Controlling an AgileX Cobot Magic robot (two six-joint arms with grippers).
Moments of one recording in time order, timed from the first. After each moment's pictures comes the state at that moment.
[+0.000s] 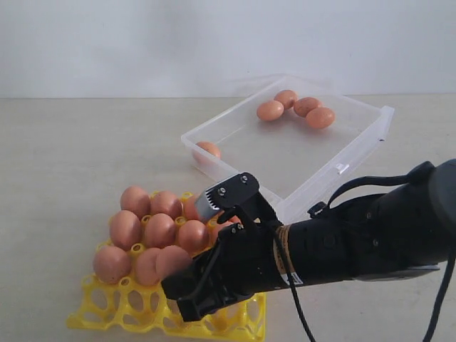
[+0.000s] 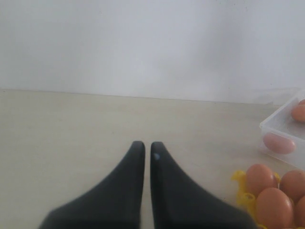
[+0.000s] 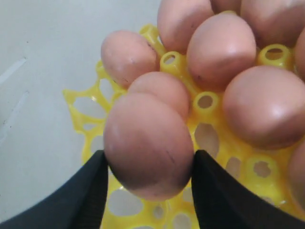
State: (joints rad) left arm -0.01 0.00 0.00 0.04 0.18 -0.09; right arm 0.59 1.82 -0.66 -0.95 -0.61 1.00
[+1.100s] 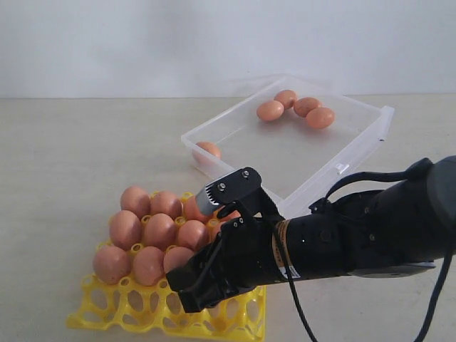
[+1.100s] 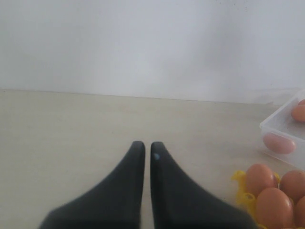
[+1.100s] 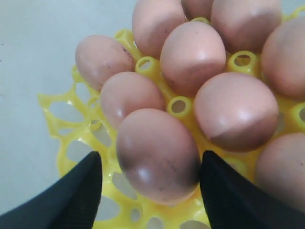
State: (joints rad) left arm -0.01 0.00 0.00 0.04 0.18 -0.09; right arm 0.59 1.82 -0.68 -0.90 -0.55 0.96
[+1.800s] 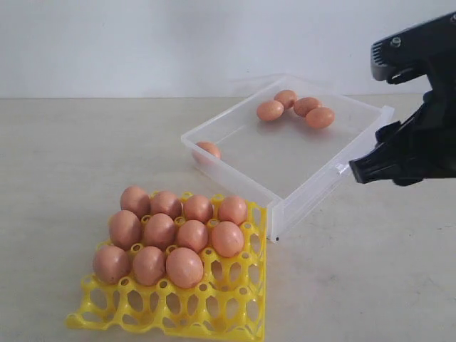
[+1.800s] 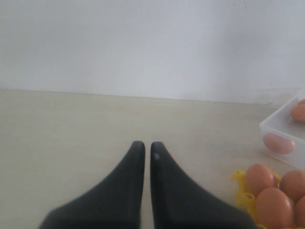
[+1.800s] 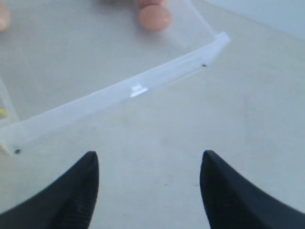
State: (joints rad) left arm -0.01 0.00 0.00 0.04 0.18 -0.09; right arm 0.59 1.14 -0.76 -0.88 0.78 0.89
